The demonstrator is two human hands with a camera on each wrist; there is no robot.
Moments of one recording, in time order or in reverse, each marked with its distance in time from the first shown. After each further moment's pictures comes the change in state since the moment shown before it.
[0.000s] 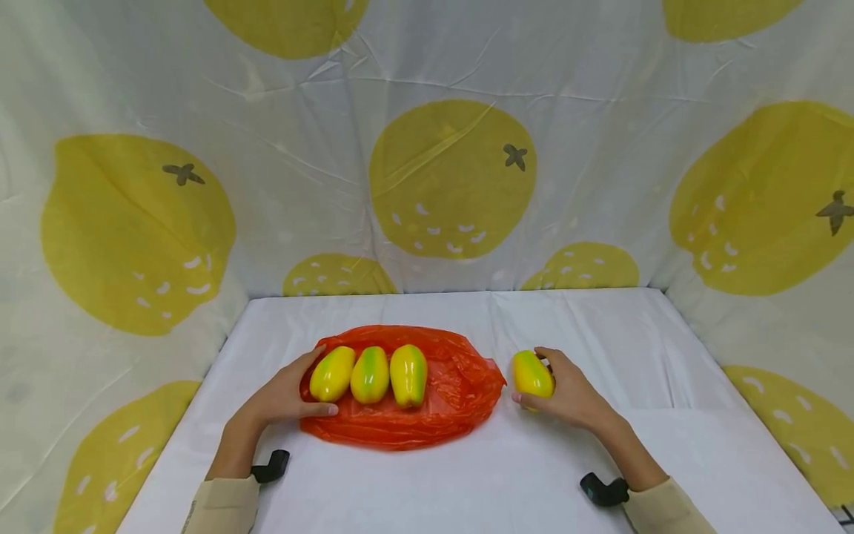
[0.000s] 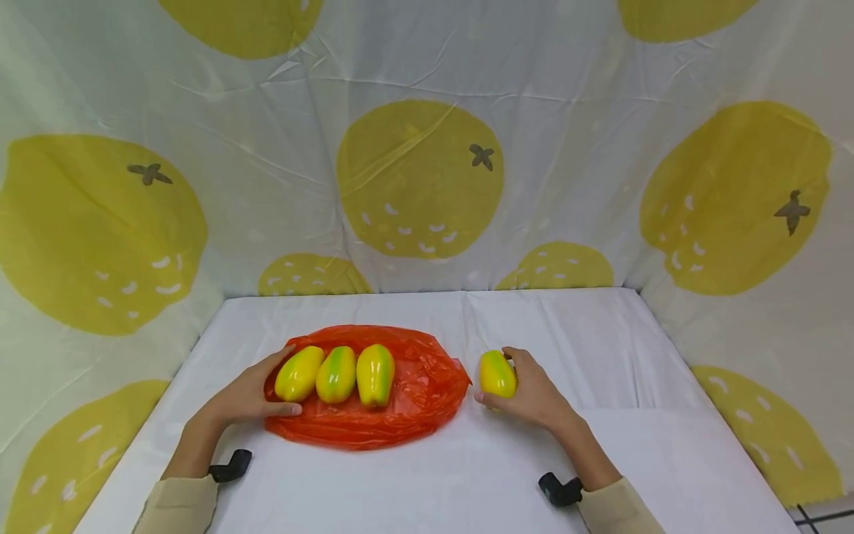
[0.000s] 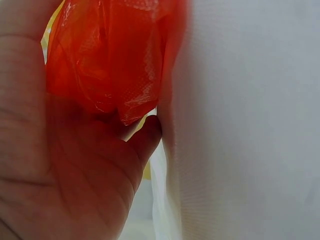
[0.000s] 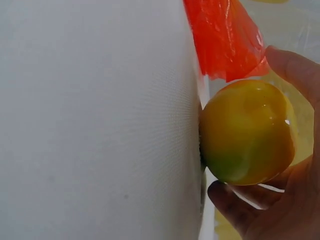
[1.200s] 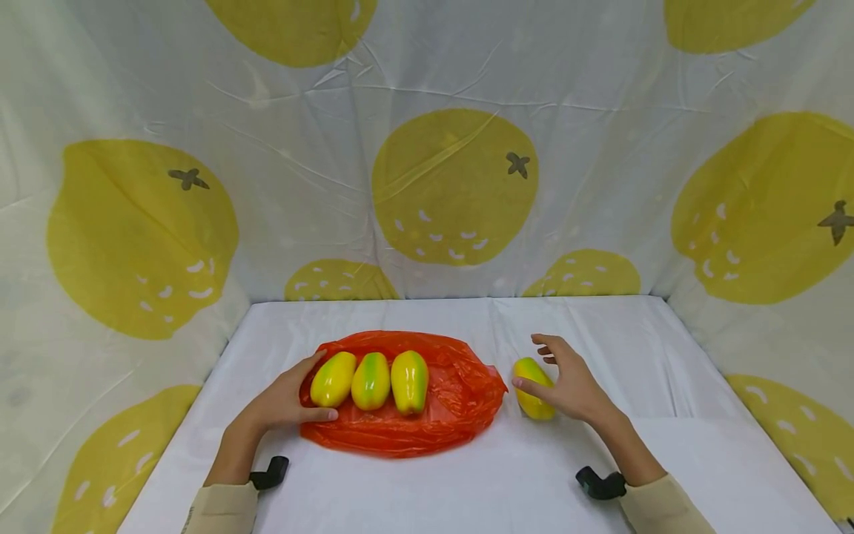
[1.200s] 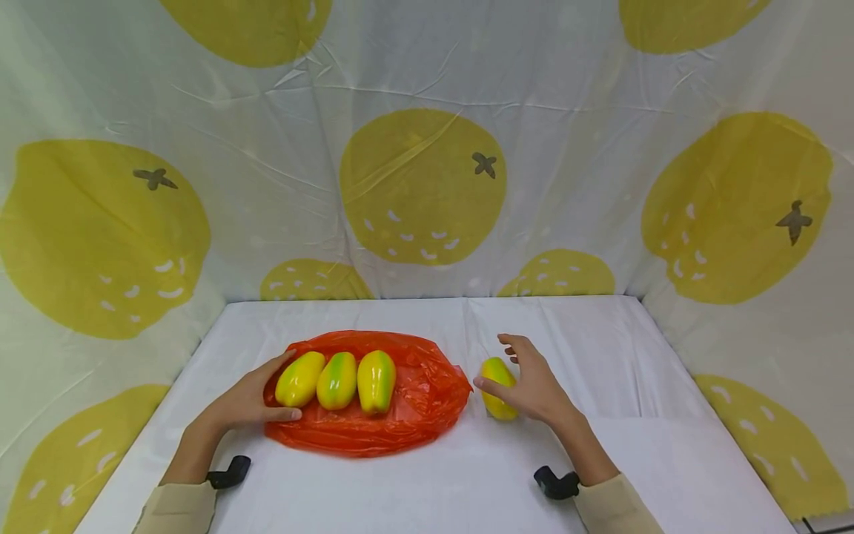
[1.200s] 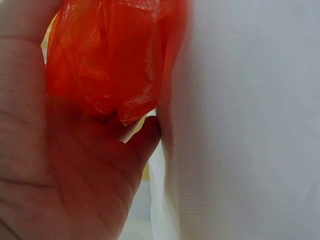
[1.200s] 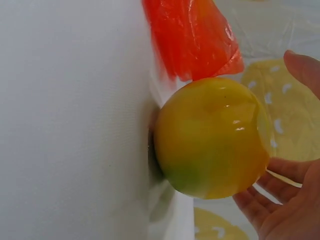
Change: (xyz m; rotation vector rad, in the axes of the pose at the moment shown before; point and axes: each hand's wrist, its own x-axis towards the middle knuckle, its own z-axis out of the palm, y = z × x) left_hand -0.001 -0.003 0.000 0.004 0.005 0.000; right_hand 0.012 -0.014 -0.016 0.054 0.102 -0.107
